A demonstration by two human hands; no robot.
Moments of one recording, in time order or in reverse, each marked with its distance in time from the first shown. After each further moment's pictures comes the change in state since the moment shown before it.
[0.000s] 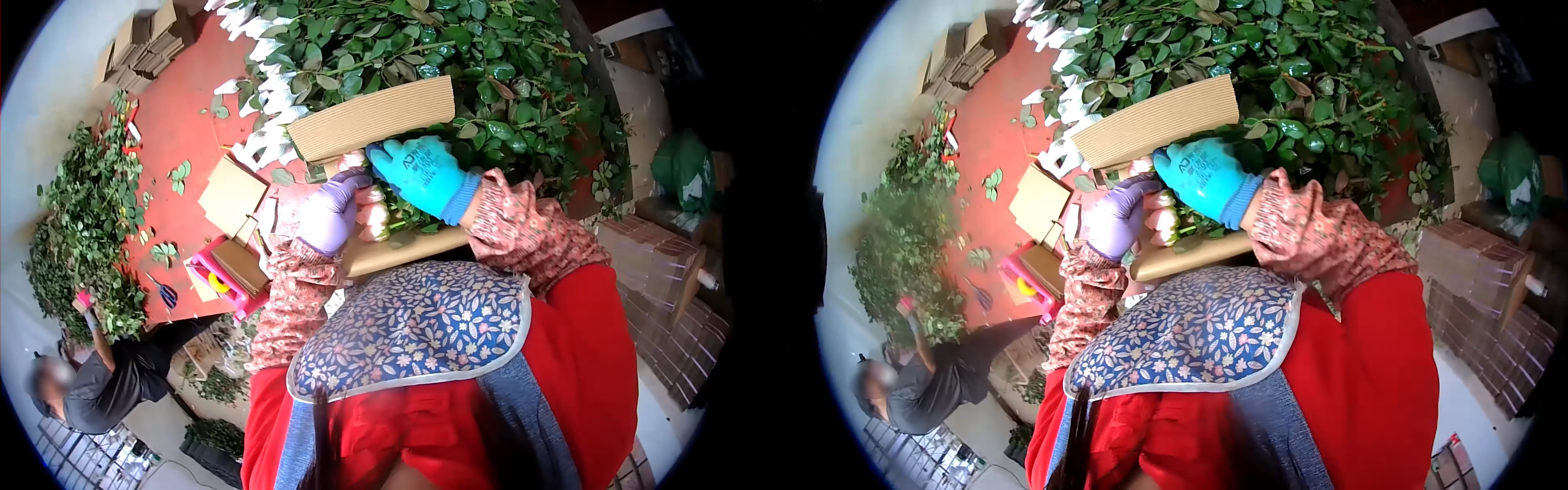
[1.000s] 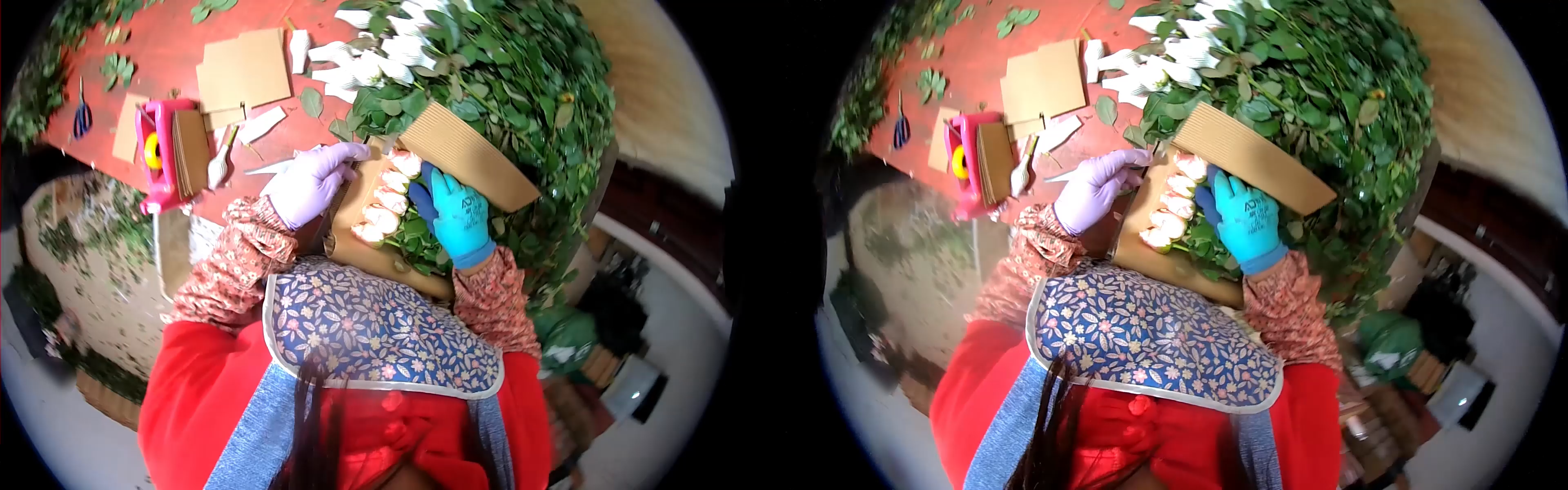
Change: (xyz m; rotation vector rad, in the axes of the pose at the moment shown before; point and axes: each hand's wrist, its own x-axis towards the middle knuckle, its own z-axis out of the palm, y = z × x) left_hand -0.062 -0.026 -0.005 -0.515 0.386 -0.262; right_hand 0.020 0.012 -0.011 0.151 -0.067 -0.191
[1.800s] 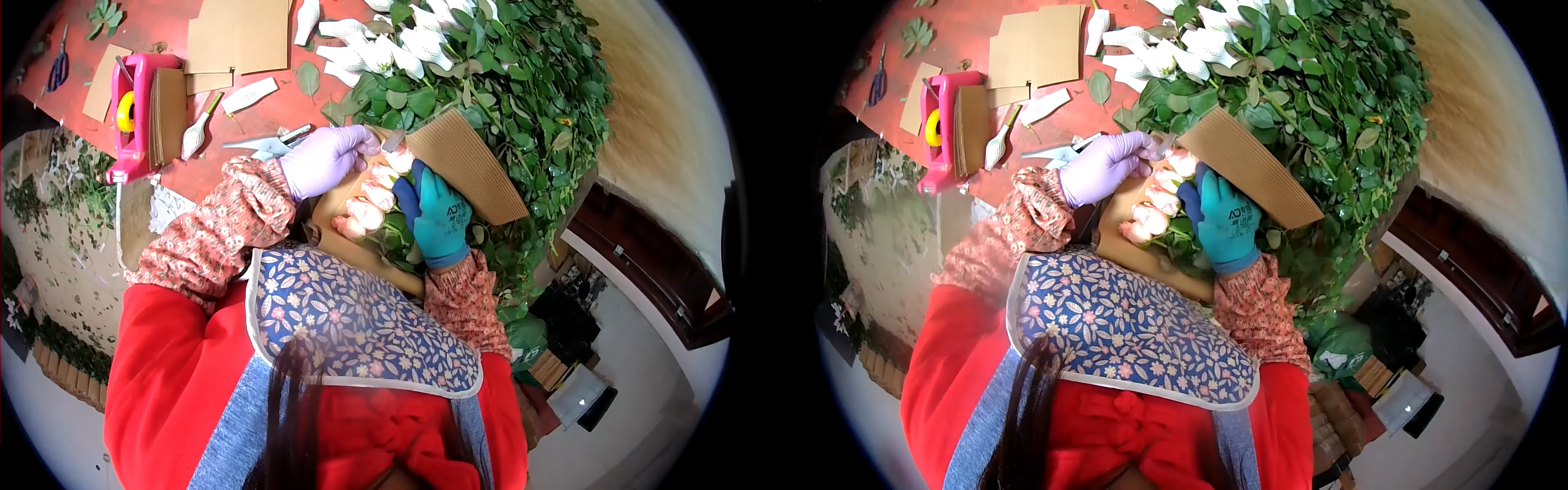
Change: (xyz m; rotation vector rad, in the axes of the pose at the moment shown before) left_hand 0.023 -0.008 0.015 -0.234 -0.151 -0.183; right_hand 0.004 -0.005 0.004 0.008 0.022 -0.028
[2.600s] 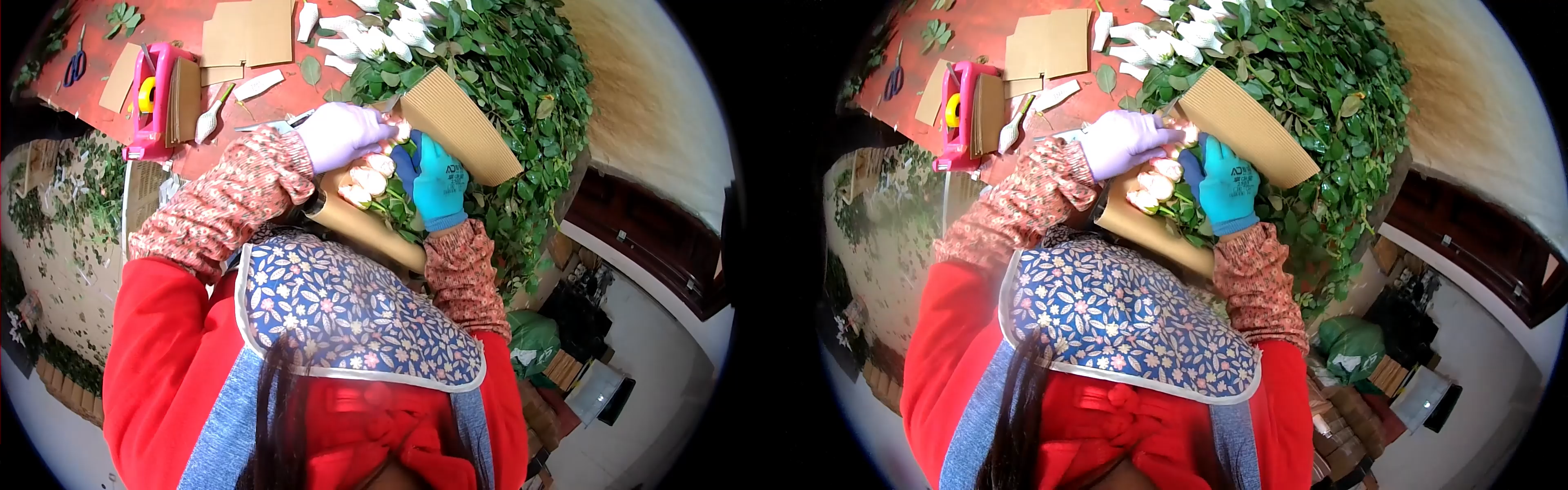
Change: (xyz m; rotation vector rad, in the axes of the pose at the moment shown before) left_hand 0.034 -0.002 0.012 0.819 0.066 0.517; right_hand 0.004 0.024 0.032 0.117 -0.015 0.142
